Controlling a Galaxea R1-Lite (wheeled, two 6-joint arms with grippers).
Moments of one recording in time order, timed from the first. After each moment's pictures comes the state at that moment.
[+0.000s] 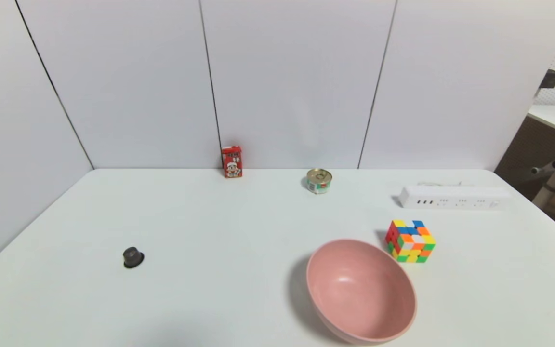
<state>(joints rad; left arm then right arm) 0.00 0.00 0.00 0.00 0.02 -0.01 0.01 0.00 0.00 -0.01 -0.01 0.03</state>
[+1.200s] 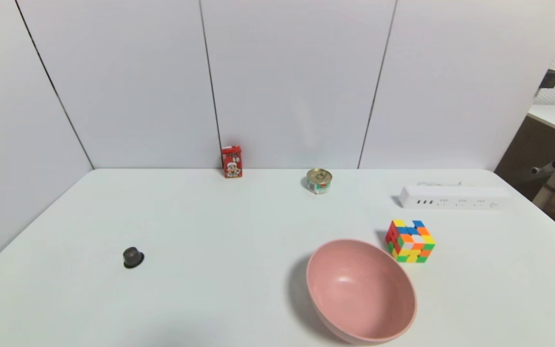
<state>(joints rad) 0.00 0.00 0.00 0.00 0.02 -0.01 0.00 0.09 -0.15 0.15 0.00 0.02</state>
